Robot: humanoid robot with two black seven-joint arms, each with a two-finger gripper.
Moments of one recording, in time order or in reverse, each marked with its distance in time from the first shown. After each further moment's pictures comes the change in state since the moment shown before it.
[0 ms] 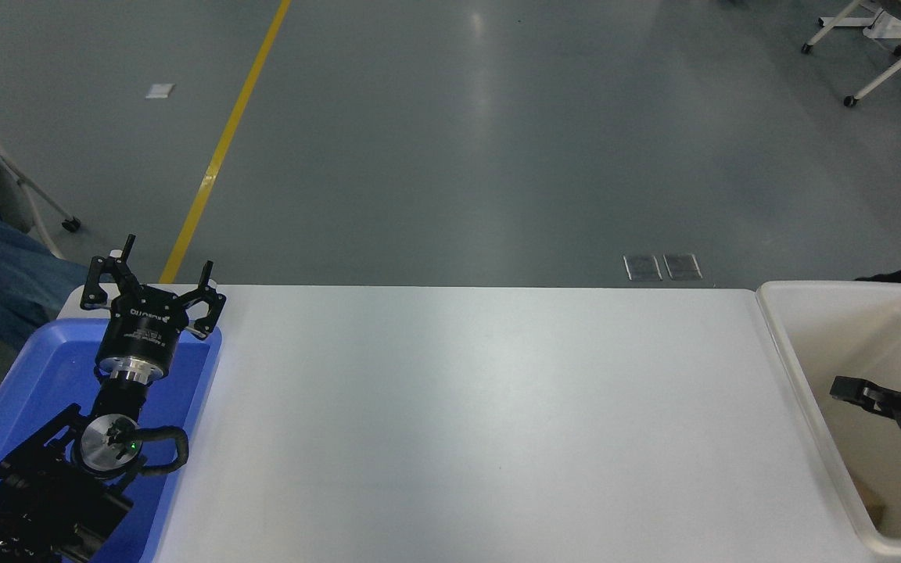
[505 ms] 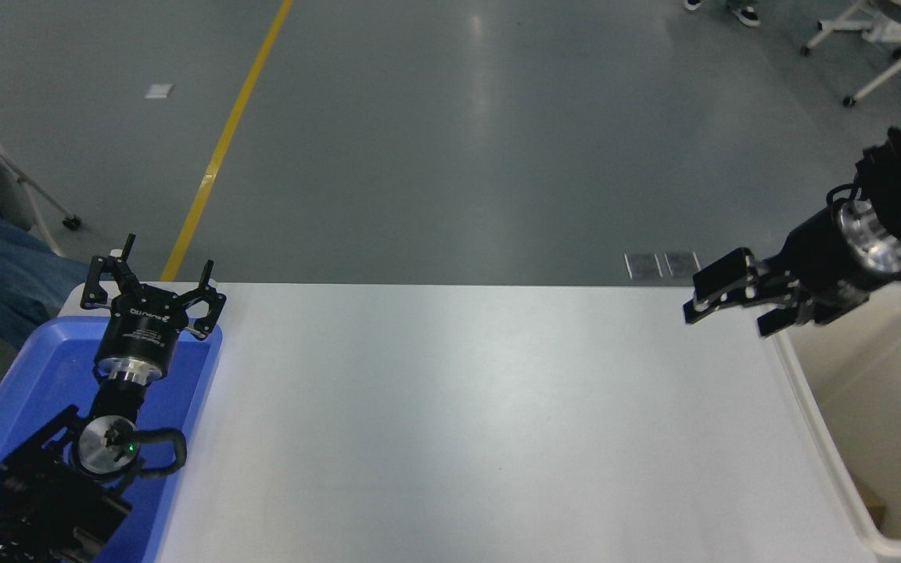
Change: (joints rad) left arm 0.002 0.000 -0.001 0.001 -0.001 0.000 -0.001; right arm 0.957 0.287 -0.439 0.576 0.394 0.367 -0.023
